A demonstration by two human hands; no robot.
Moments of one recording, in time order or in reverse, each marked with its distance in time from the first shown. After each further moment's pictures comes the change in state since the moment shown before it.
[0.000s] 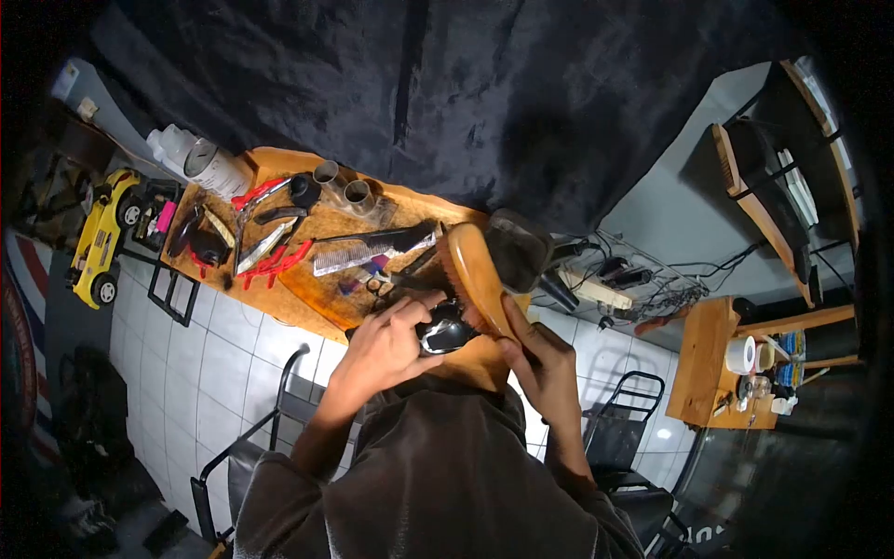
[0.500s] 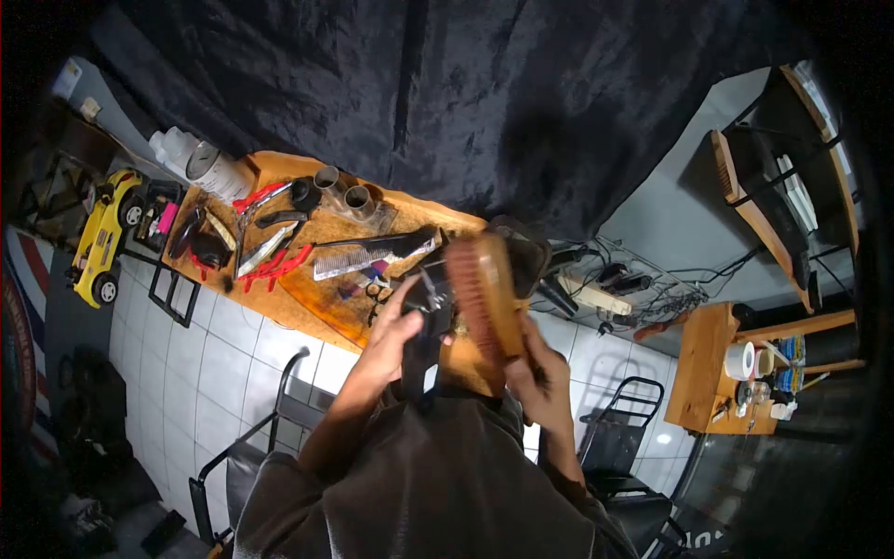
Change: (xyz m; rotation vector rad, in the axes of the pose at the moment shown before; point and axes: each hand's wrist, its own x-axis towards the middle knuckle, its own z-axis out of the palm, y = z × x) left_hand -0.001 -0.015 0.042 -1.598 0.220 -0.436; right_hand -0.010 0.018 0.010 0.406 0.056 -0.065
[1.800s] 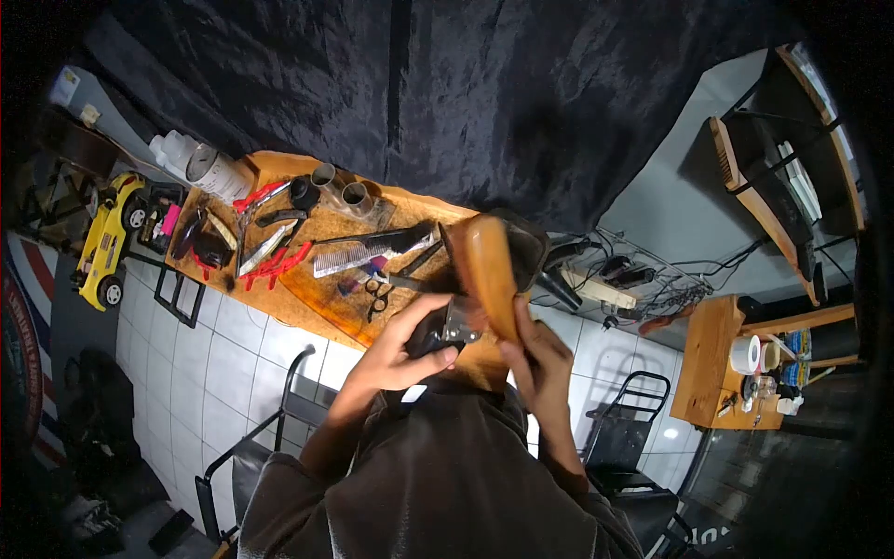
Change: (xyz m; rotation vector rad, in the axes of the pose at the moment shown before) left_hand -0.012 0.022 0.025 0.638 -0.160 -0.049; right_hand 0.007 -0.002 0.002 -0.309 0.064 -0.100
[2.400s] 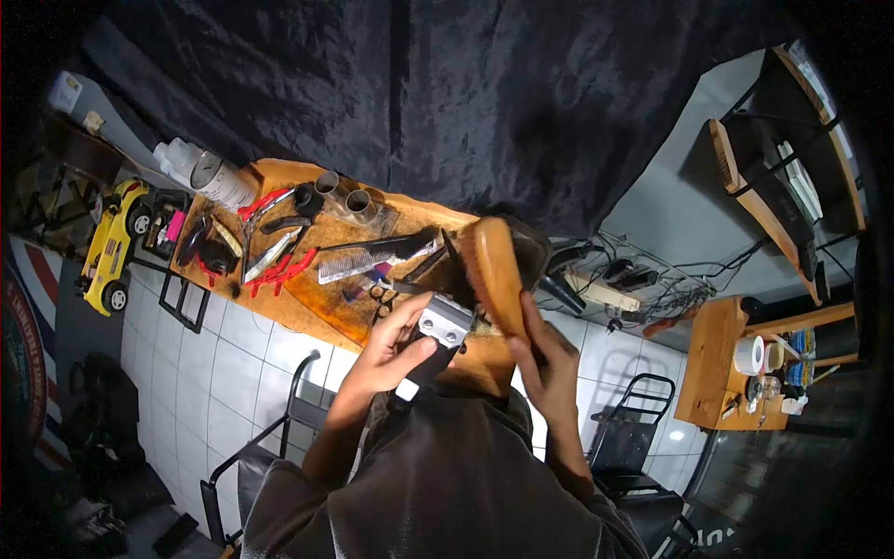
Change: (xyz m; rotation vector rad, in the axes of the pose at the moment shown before) left_hand -0.003 -0.016 -0.012 -0.210 0.052 0.070; right_hand 0.006 0.001 -0.005 -0.038 -0.006 0.105
